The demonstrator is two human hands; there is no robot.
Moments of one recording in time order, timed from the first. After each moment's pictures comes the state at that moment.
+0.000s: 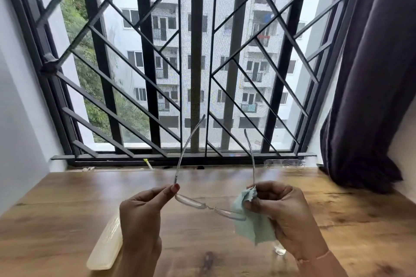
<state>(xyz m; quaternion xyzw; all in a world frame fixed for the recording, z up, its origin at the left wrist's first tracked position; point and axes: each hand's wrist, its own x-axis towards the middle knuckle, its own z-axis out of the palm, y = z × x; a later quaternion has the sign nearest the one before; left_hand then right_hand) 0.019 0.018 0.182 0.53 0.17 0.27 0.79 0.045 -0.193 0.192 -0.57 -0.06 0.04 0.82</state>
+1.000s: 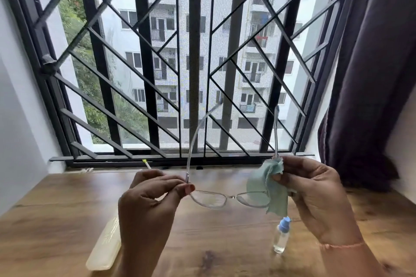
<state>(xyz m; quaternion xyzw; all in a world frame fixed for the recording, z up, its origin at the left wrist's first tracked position) -0.004 0.010 0.213 0.73 -0.01 0.40 0.55 0.040 -0.218 0.236 -0.56 -0.10 -0.08 0.82</state>
